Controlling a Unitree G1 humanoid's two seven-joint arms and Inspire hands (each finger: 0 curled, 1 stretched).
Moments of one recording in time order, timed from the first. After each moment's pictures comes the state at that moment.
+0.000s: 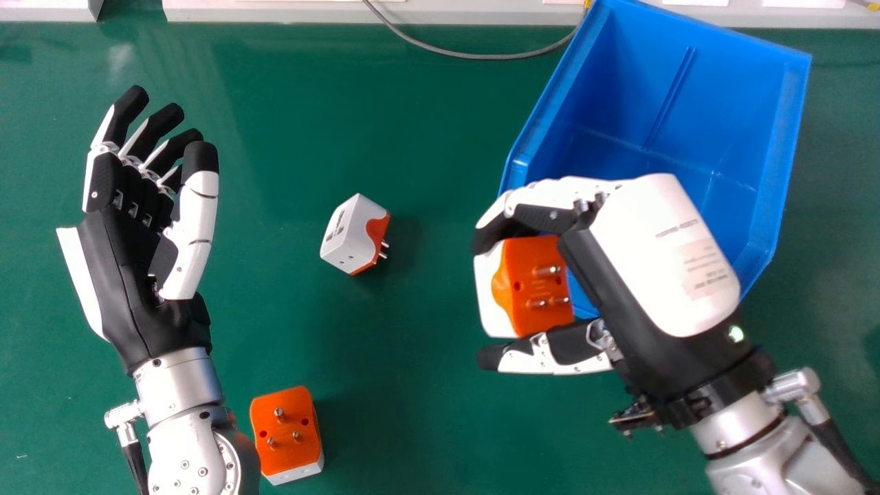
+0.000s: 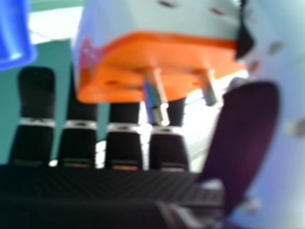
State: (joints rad) left arm -0.10 -0.02 0.26 0.42 -0.08 -0.76 0.14; right arm 0.13 -0.35 0.18 -0.33 -0.81 -0.36 -0.17
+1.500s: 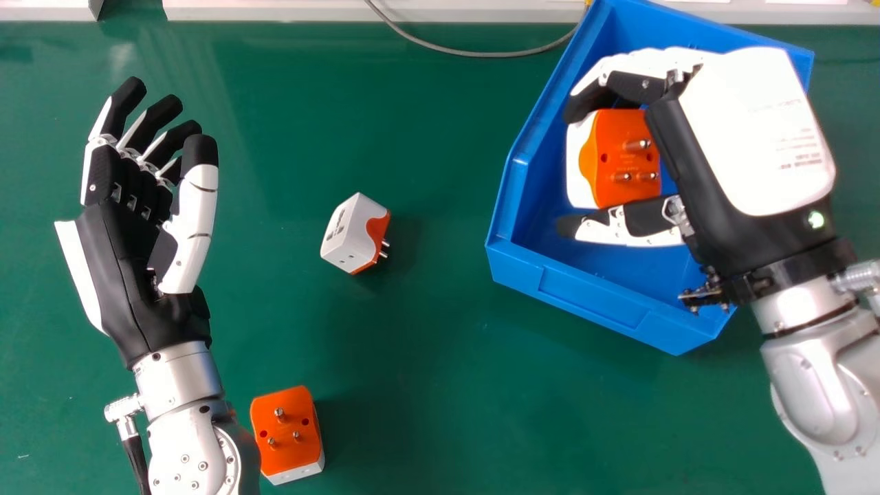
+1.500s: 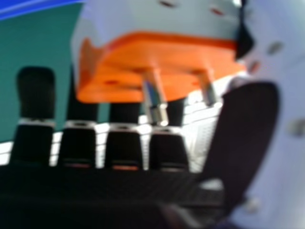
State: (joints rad) left arm -0.12 -0.02 0.26 0.43 -0.08 -0.78 0.14; right arm -0.11 -0.42 0.05 -0.21 -0.86 -0.27 -0.19
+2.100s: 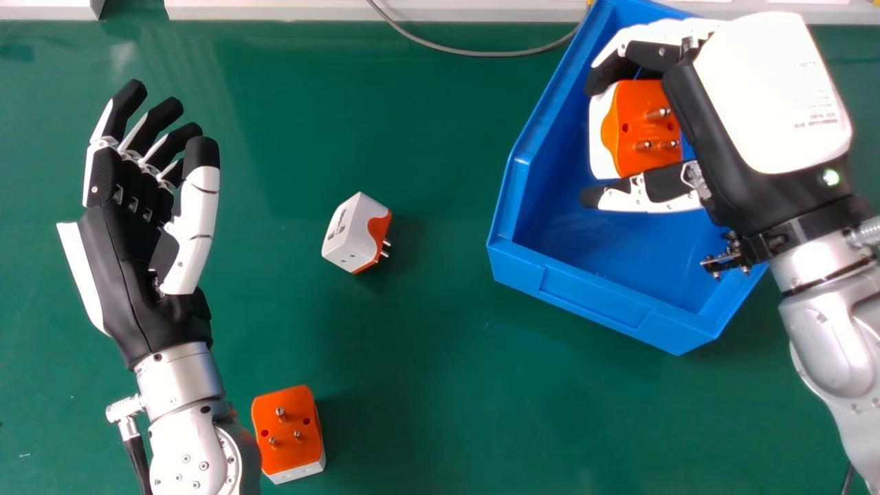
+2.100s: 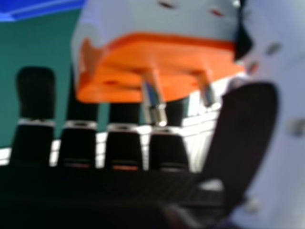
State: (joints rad) left arm -0.13 -0.02 0.26 0.45 -0.08 -0.78 0.14; right arm -0.23 -0.49 0.05 -0.06 -0.83 -0.27 -0.17
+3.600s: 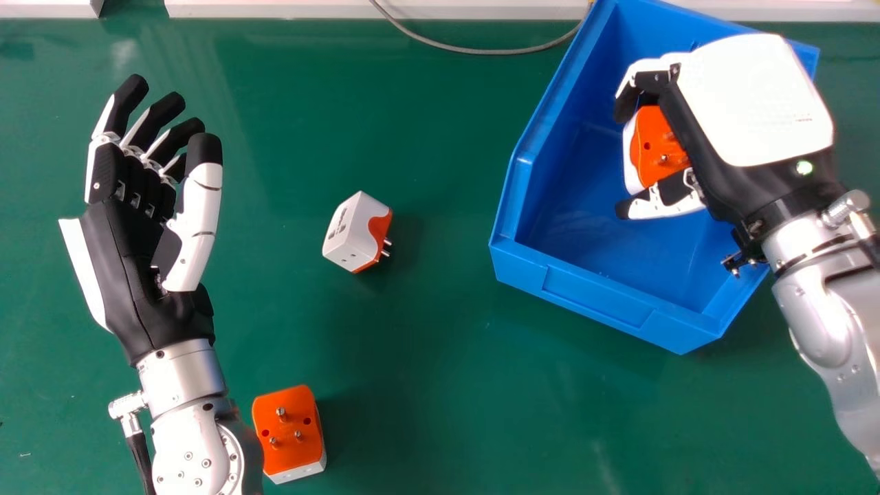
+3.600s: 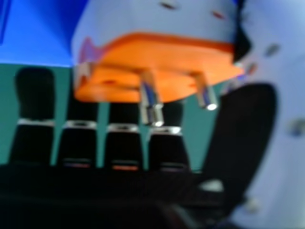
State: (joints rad) left arm -0.14 -0.02 0.26 0.45 -0.08 -0.79 0.13; right arm -0.29 -0.54 0.16 0.05 -0.98 -0.11 -0.15
